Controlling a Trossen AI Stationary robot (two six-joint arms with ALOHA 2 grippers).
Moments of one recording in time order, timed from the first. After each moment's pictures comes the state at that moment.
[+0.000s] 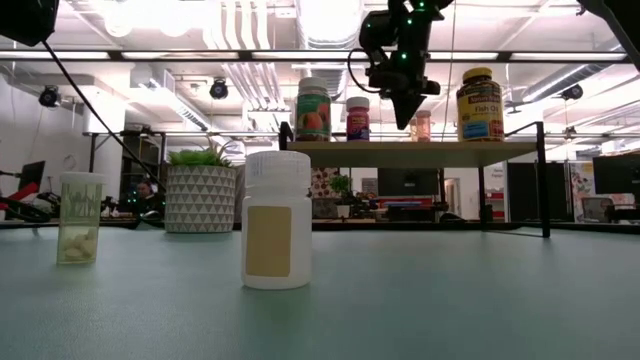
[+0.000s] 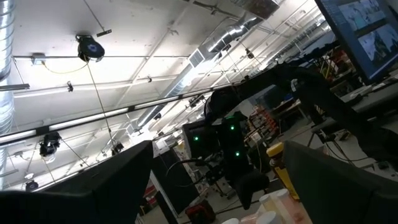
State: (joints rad) left arm -0.34 0.98 0.40 1.25 -0.71 1.03; right arm -0.60 1.88 1.94 -1.30 0.21 0.05
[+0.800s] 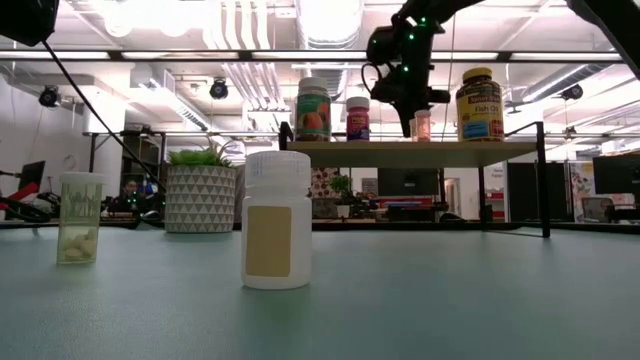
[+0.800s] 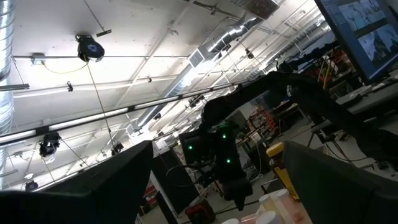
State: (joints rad) left arm -0.34 0.98 0.40 1.25 -0.71 1.03; right arm -0.71 1.92 1.98 -1.30 0.20 0.18
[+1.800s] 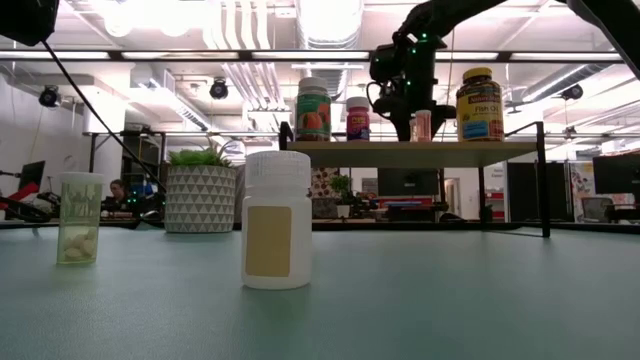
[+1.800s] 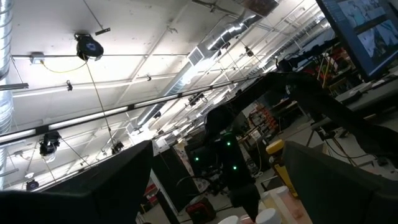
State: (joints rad) left arm -0.34 0.98 0.40 1.24 -0.71 1.03; right arm -0.73 1.92 1.87 -1.28 0.11 0.25
